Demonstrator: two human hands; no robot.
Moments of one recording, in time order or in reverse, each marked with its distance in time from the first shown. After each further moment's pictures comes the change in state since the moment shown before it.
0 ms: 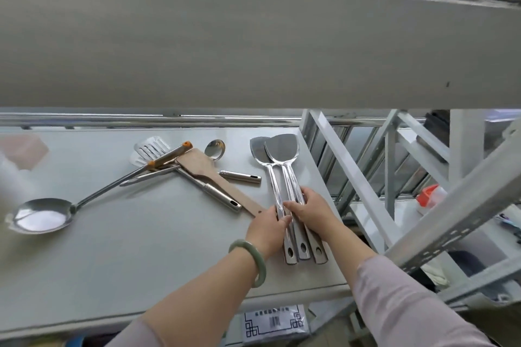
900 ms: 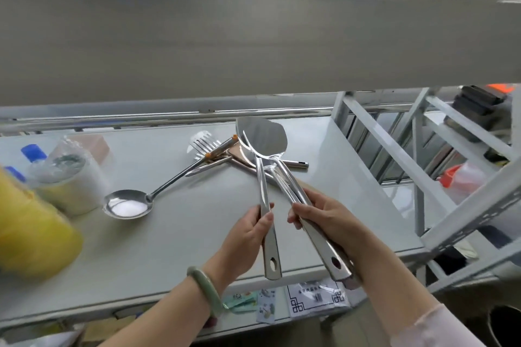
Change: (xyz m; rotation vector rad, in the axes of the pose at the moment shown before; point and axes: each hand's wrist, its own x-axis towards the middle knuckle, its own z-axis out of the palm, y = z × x) left_hand -0.099 -0.098 -0.141 -0.417 -0.099 0.186; right_hand -0.118 -0.097 0.083 0.502 -0.356 -0.121
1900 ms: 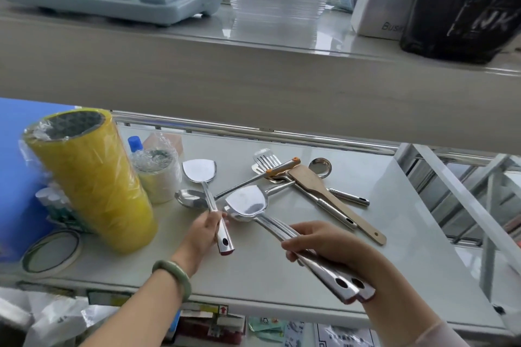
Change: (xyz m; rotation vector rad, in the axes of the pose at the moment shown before) left_hand -0.030 -0.038 -0.160 -0.299 0.577 -0.213; right_hand 0.054 -0.037 0.103 -0.409 -0.398 0.255
